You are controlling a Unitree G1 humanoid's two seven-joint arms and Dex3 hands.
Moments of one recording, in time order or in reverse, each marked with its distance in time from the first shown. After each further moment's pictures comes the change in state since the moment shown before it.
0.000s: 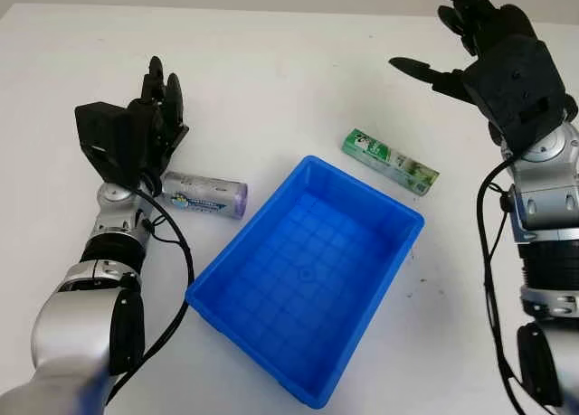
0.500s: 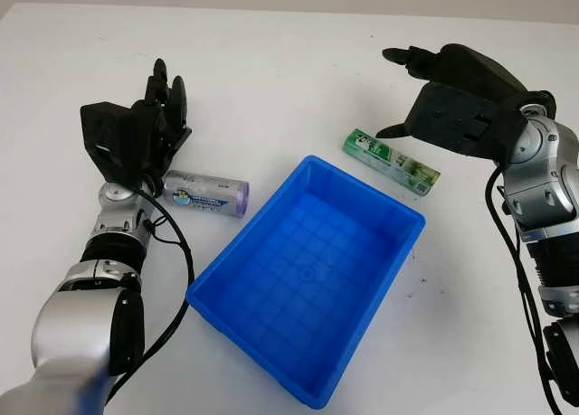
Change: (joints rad) left arm 0.000 0.002 -0.014 0.000 0.009 0.014 0.000; right arm -0.003 -0.051 0.150 0.037 -0.207 0.036 0.117
